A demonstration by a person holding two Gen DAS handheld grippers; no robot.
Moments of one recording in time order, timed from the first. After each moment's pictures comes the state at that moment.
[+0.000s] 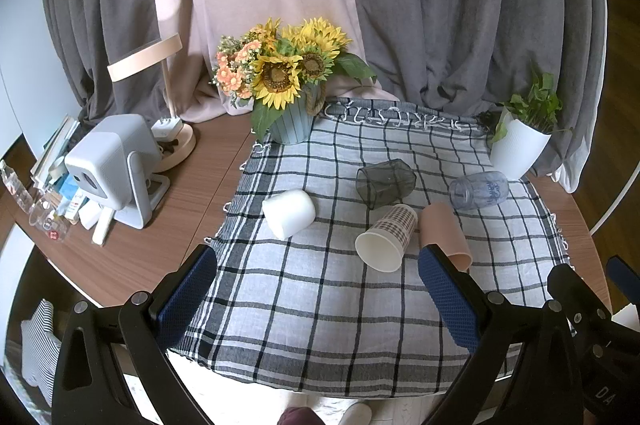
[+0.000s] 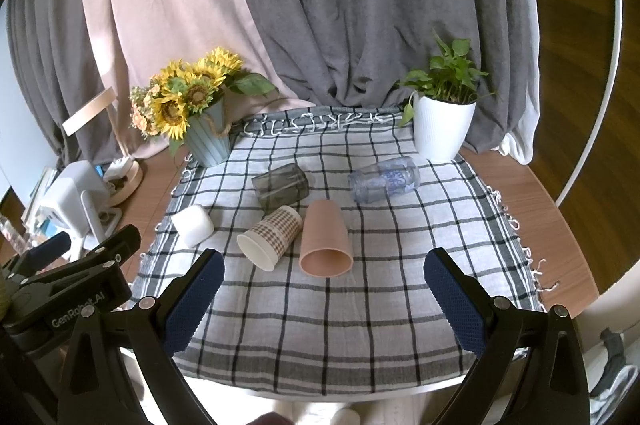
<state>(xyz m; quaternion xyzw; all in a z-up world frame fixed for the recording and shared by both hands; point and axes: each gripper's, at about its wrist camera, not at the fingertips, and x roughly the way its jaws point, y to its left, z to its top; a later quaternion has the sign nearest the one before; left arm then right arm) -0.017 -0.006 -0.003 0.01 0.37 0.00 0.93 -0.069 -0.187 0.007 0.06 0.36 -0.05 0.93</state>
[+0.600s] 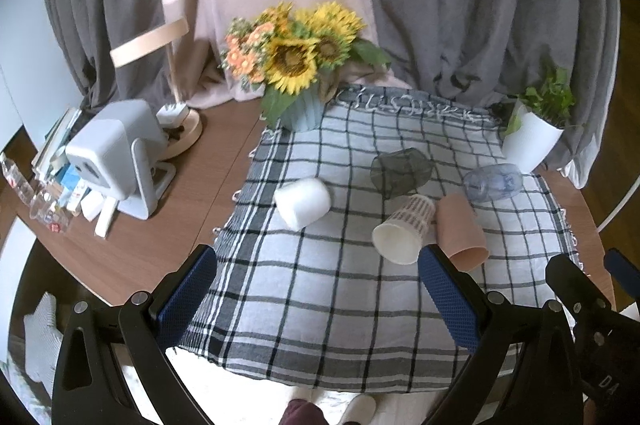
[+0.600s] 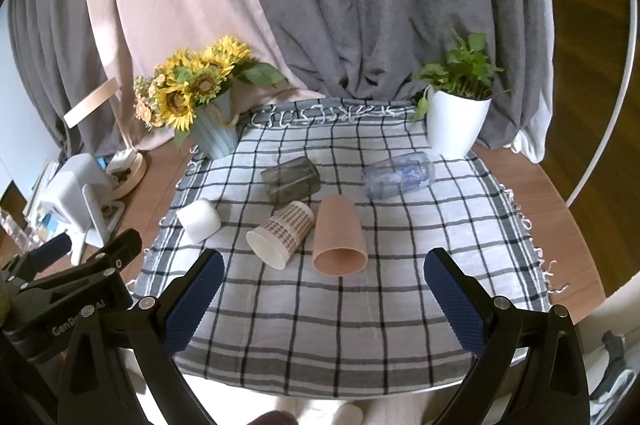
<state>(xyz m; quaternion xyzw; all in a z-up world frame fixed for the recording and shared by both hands) -0.003 0.014 -0.022 0.00 0.40 0.01 0.91 -0.052 -0.169 0.000 0.06 0.38 -0.04 0.92</state>
